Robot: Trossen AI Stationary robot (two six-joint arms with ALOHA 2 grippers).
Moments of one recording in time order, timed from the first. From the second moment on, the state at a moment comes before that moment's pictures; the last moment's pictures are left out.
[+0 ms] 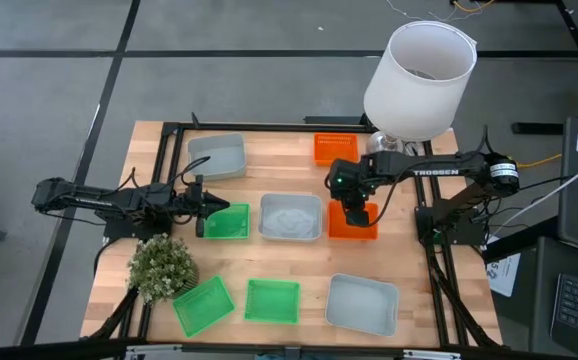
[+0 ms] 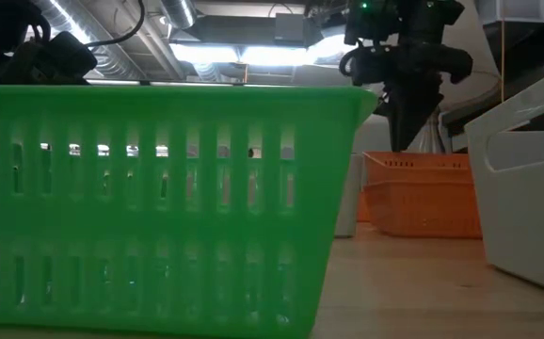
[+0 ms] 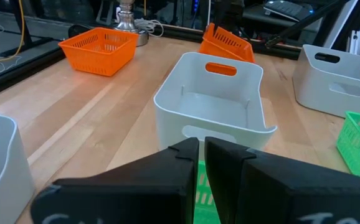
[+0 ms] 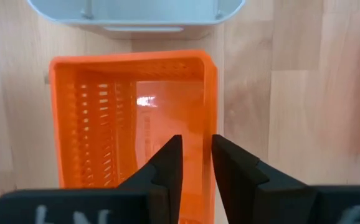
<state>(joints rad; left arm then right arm) -0.03 0.27 0.01 0.12 -0.21 -0.17 -0.15 1.51 1.14 -0.94 -0.07 -0.11</state>
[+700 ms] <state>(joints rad) -0.03 0.27 0.01 0.12 -0.21 -0.18 -0.20 1.51 1.17 -0.80 0.35 -0.06</state>
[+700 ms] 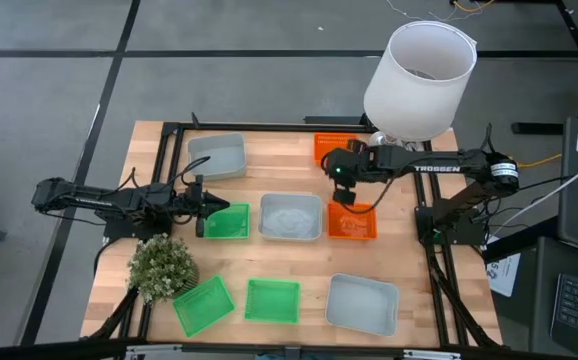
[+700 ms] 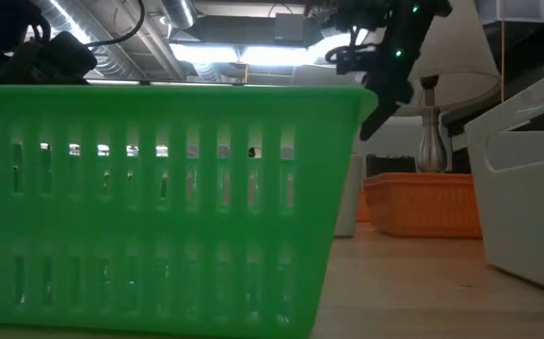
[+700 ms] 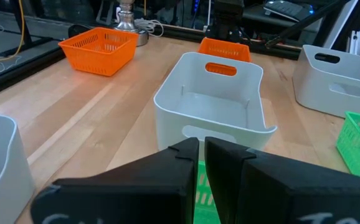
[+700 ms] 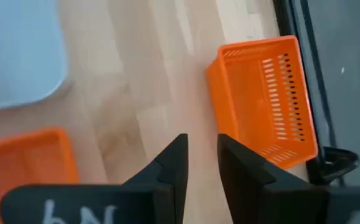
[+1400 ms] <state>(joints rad) -0.03 0.27 0.01 0.12 -0.21 -0.17 -0.50 1.78 1.24 -0.77 0.06 -0.22</state>
